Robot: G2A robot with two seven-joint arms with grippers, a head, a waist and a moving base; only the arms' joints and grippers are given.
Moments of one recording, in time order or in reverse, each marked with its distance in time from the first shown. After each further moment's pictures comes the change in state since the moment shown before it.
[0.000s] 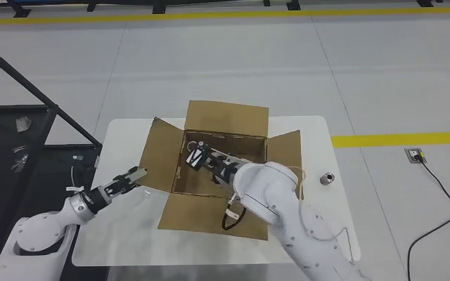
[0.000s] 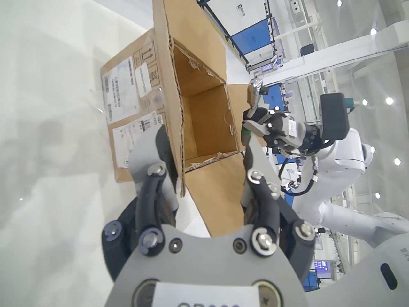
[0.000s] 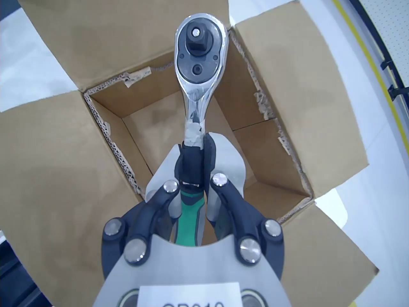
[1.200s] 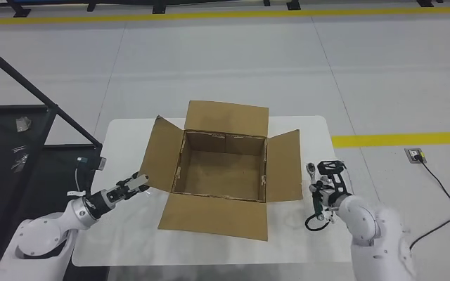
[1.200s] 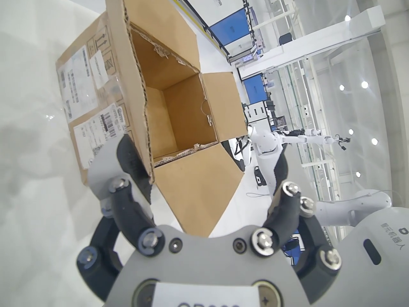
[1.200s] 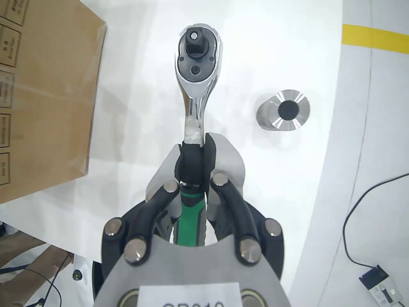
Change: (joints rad) left arm 0.024 0.004 0.016 -0.055 -0.064 -0.043 -0.038; right arm -0.399 0.100 0.749 0.157 0.126 0.040 -0.135
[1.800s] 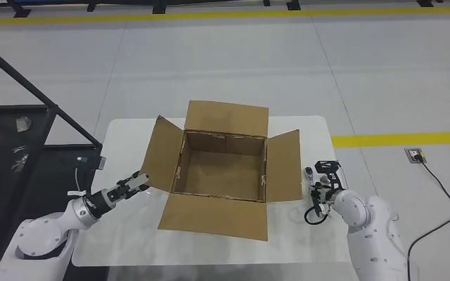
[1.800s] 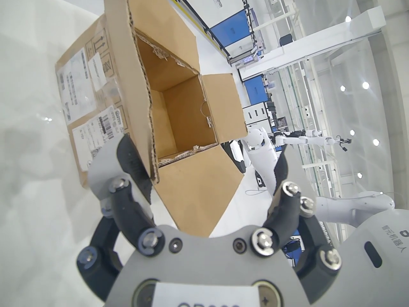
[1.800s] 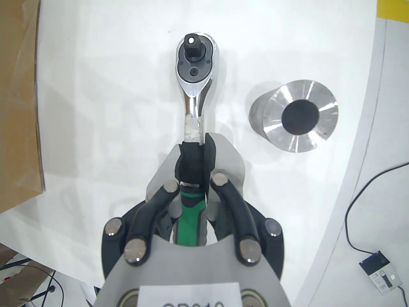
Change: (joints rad) left arm 0.002 0.002 0.003 -0.013 0.004 0.011 0.018; right arm 0.136 0.034 -0.019 0.284 -0.013 0.003 -0.058
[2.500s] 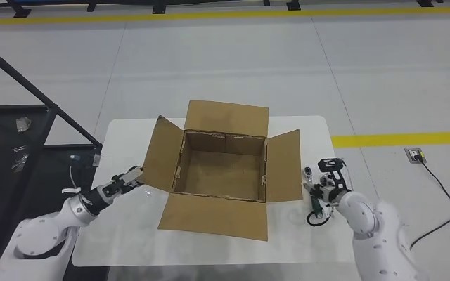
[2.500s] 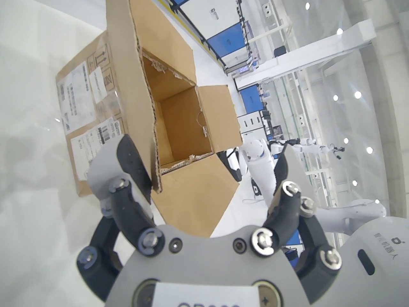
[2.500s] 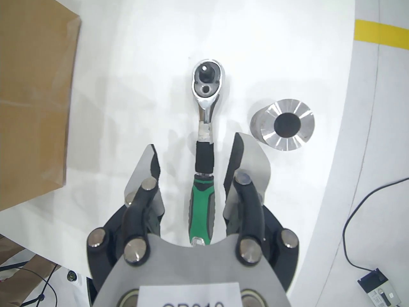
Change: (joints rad) left arm 0.000 -0.004 -0.018 0.005 -0.083 0.015 0.073; right arm -0.116 0.030 -0.007 -0.236 0.079 -0.004 -0.023
